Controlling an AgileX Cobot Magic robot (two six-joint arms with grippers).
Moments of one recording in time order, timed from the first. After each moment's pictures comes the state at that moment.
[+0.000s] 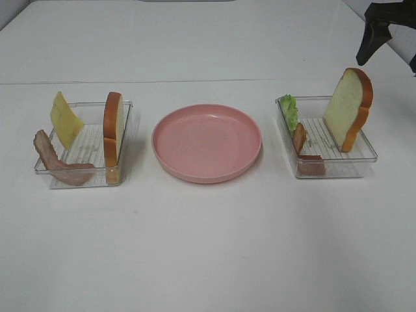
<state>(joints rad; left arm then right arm) 0.04 0.00 -0.52 -0.03 1.08 0.00 -0.10 2.07 -1.87 0.17 1.18 -0.15</state>
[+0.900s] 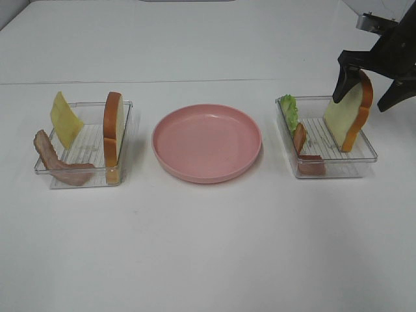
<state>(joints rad) 0.04 0.00 -0.52 -0.03 1.08 0.00 -0.10 2.25 -1.87 0.22 1.11 -0.17</state>
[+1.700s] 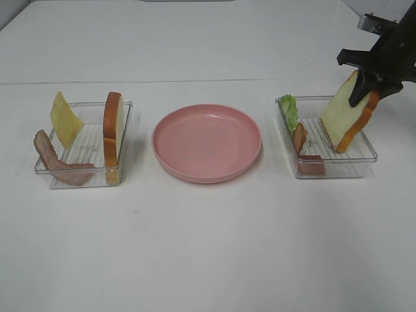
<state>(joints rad) 0.04 0.00 -0.52 -0.03 1.08 0.00 -0.10 2.25 -1.87 0.22 1.12 -0.11</state>
